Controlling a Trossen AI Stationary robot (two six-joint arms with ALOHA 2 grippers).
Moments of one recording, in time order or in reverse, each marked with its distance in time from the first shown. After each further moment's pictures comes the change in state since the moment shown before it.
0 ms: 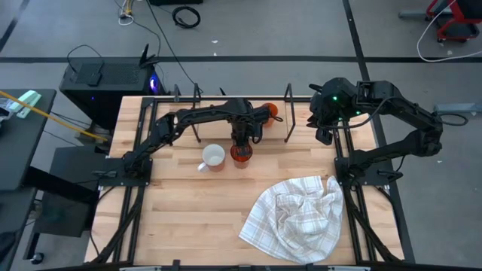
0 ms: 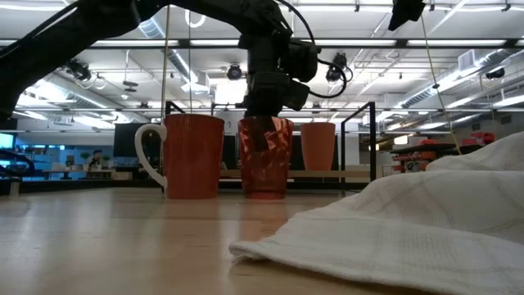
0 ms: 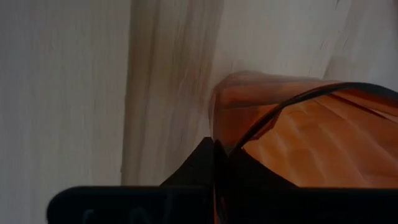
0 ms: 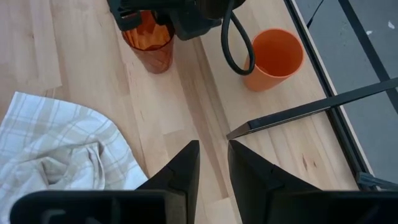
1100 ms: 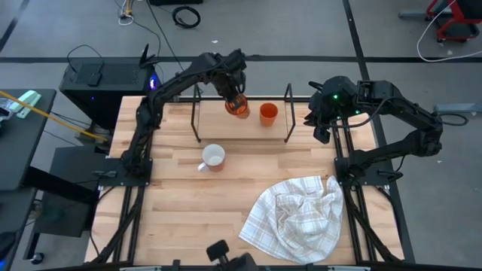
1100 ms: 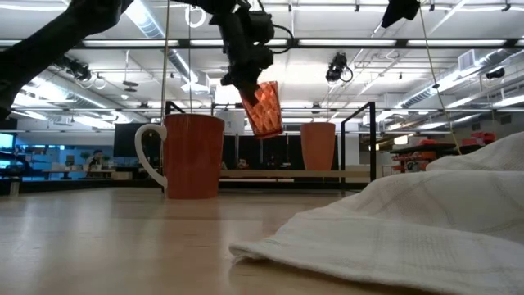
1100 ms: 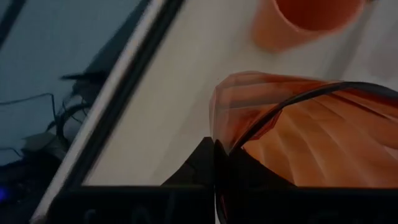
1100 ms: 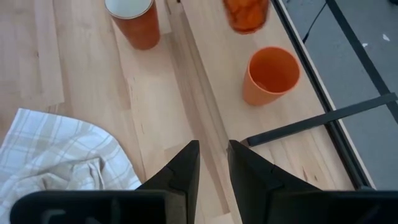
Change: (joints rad) left arm 0.274 -0.161 0.170 0.005 -0.122 -0.073; right arm 0.000 -0.001 0.000 0.056 0.000 0.011
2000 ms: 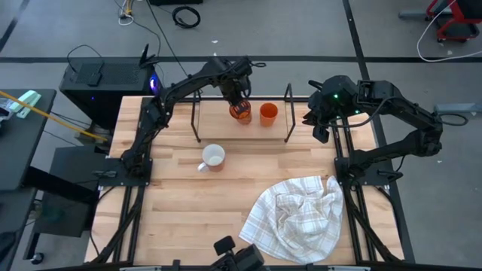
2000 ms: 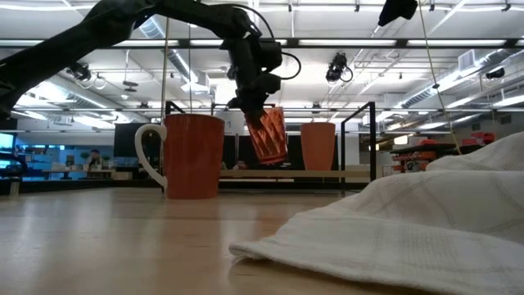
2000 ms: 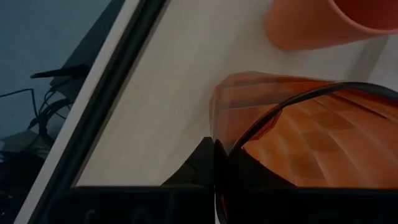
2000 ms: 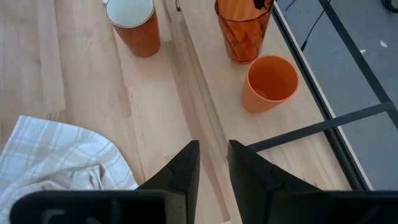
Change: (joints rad) left arm 0.025 0.119 -0.005 0.059 0.045 0.029; right arm 0.000 0.000 0.000 0.027 0.000 0.000
